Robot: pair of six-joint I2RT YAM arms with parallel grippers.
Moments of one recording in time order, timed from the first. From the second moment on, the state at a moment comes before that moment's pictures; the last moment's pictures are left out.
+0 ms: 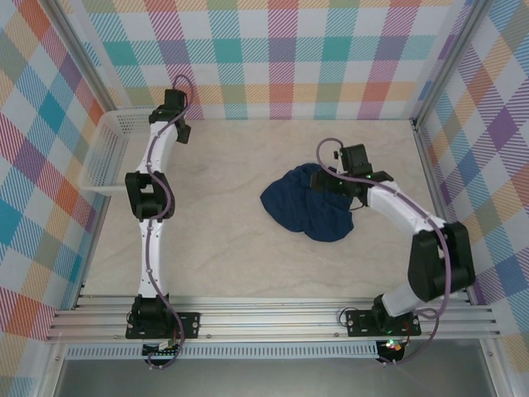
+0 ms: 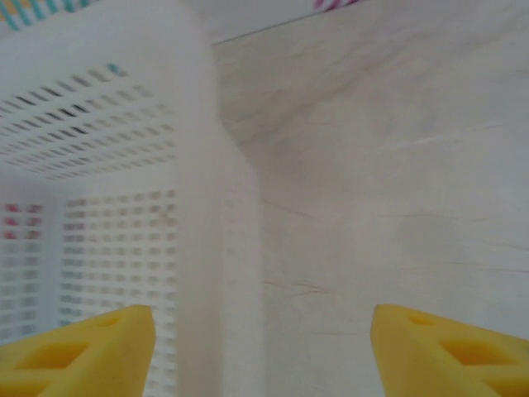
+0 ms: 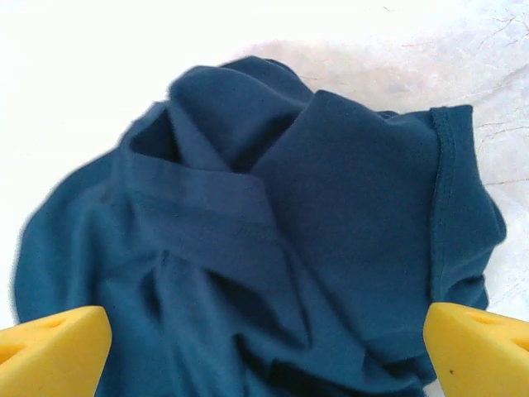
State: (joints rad) left arm -0.02 2.56 2.54 -0.91 -0.32 0.20; right arm 0.30 1.55 1.09 -0.45 -0.03 0.30
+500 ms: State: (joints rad) left arm -0.49 1.97 1.55 -0.45 0.29 -0.24; right arm 0.13 1.77 1.18 -0.53 -0.09 0.25
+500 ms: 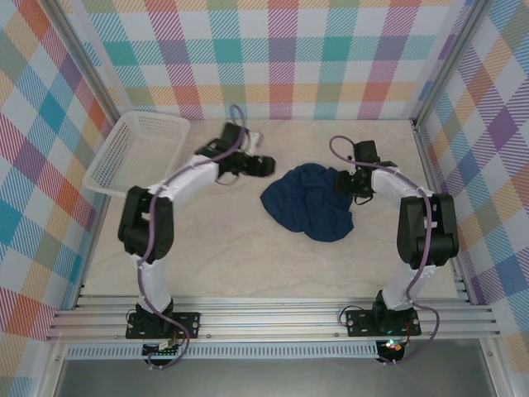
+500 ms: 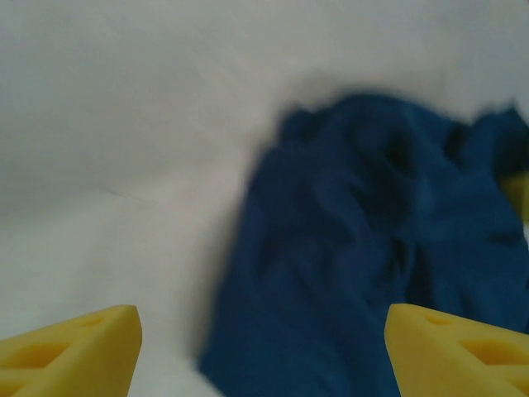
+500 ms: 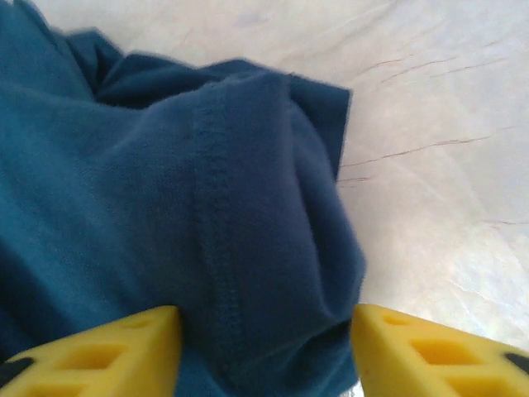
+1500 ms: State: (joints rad) left arm -0.42 1.22 1.64 -0.27 -0.01 -0.25; right arm 0.14 1.09 1.59 -0.39 -0.35 0.30
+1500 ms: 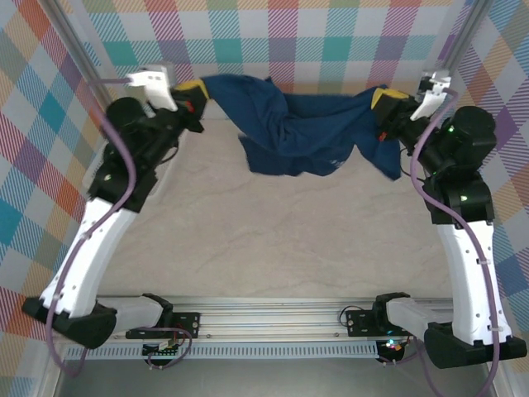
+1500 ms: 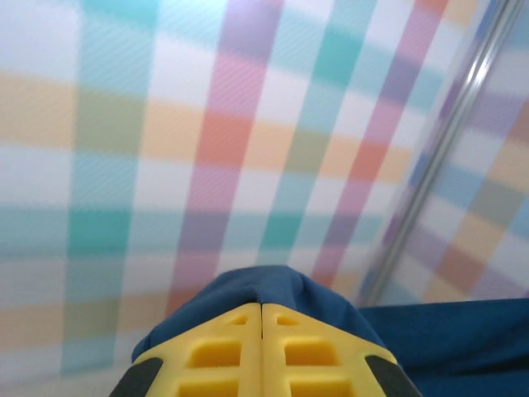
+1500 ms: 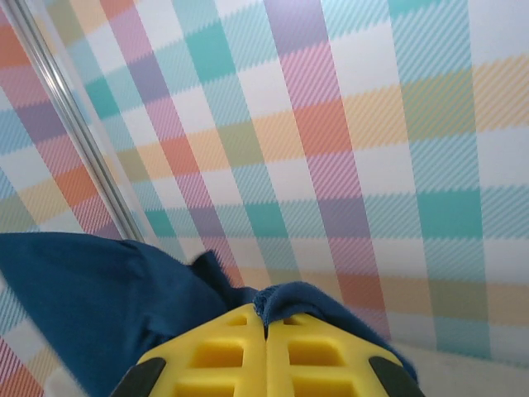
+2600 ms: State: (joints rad) left arm -0.36 1.59 1.95 -0.56 -0.24 -0.14; right arm 0.14 1.55 1.71 -0.48 -0.19 0.35
